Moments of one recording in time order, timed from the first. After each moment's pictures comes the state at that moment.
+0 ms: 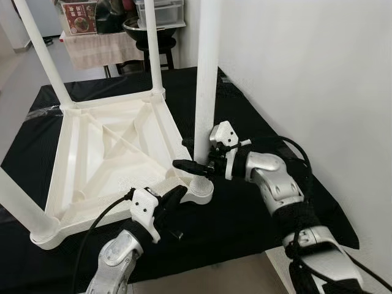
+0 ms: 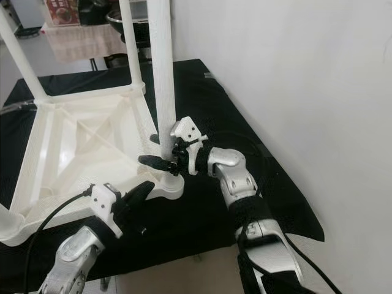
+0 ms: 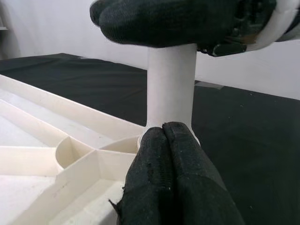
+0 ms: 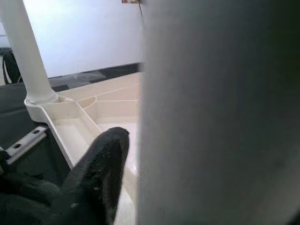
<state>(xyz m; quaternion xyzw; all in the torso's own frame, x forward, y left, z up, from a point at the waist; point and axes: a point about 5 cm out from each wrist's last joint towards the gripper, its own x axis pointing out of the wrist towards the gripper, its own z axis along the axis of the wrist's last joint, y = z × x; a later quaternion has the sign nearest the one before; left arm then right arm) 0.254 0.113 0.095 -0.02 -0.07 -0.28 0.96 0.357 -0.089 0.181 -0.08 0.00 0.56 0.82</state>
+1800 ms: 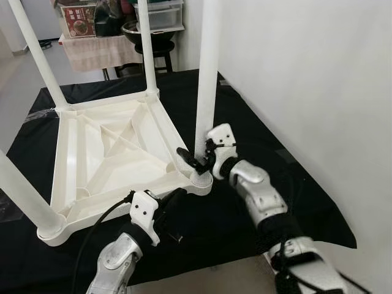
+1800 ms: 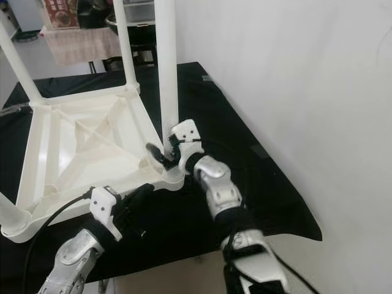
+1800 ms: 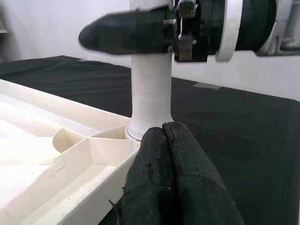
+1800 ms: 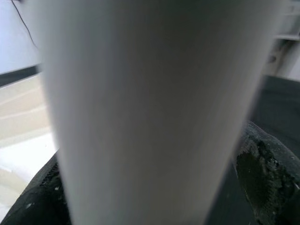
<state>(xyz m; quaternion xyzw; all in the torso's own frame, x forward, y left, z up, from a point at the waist) 0.252 0.114 0.095 -0.01 -0.07 -0.28 0.96 0.369 -0.089 0.170 -0.08 -0.02 0.35 0.94</state>
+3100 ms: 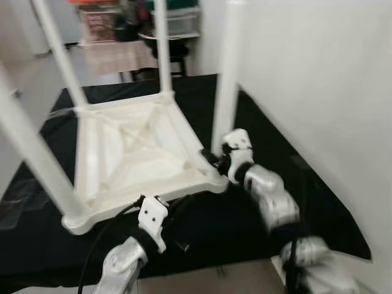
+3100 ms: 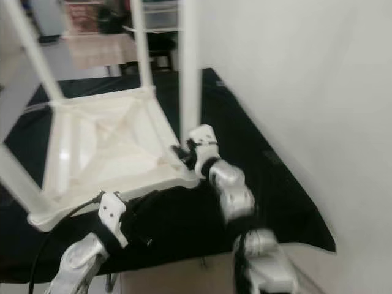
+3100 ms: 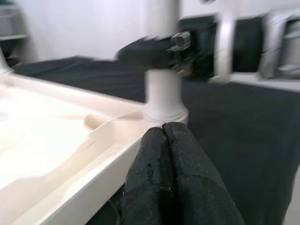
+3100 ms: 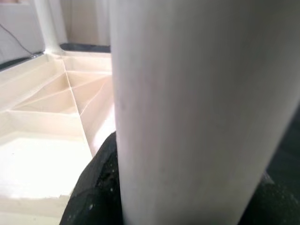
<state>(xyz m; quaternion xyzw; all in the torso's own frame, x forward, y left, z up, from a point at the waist) 0.242 0.110 0.092 0.01 -0.06 -0.30 0.95 0.337 -0.114 0.125 -0.05 0.03 0.14 0.99</state>
